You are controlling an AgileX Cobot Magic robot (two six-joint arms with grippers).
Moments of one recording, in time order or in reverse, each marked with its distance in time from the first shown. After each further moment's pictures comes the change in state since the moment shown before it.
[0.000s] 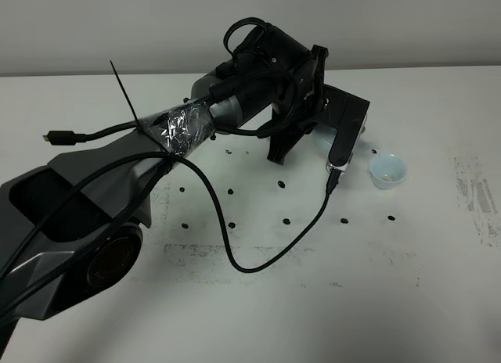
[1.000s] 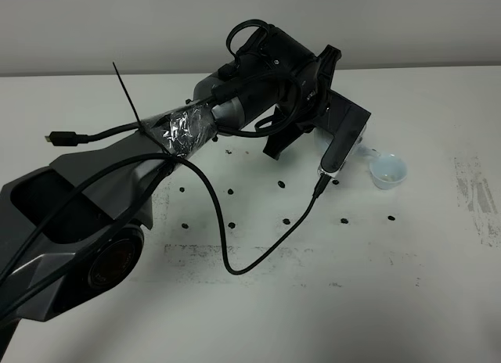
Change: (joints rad) left arm -0.006 0.001 0.000 0.005 -0.028 0.167; right arm 0.000 0.000 0.000 0.000 0.000 0.000
